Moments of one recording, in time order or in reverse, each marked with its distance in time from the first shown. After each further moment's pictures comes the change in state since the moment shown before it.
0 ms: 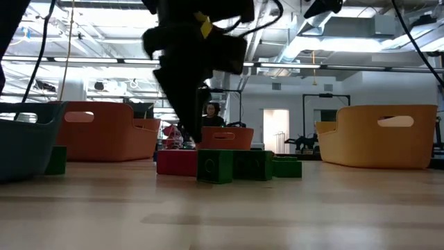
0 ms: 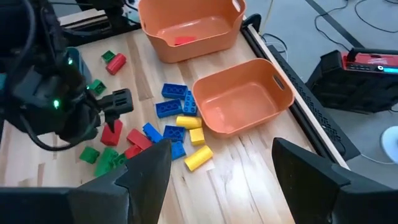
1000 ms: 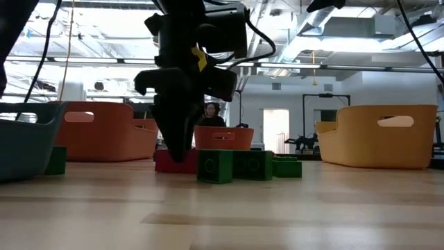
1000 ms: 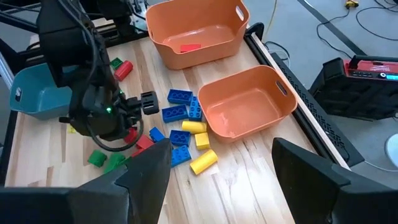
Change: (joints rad) left arm 0.076 0.028 -0.058 -0.056 -0.027 0.135; right arm 0.018 -0.030 0.001 0.005 0.000 0.018
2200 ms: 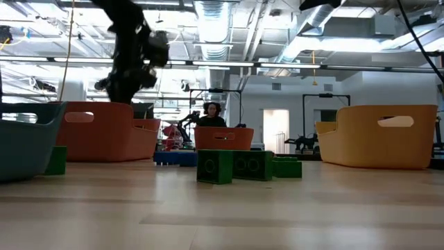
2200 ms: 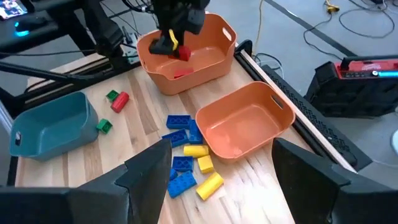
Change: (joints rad) left arm 0.827 -0.456 -0.210 -0.382 -0.089 -0.105; right arm 0.040 0.023 0.000 0.098 0.082 0.147
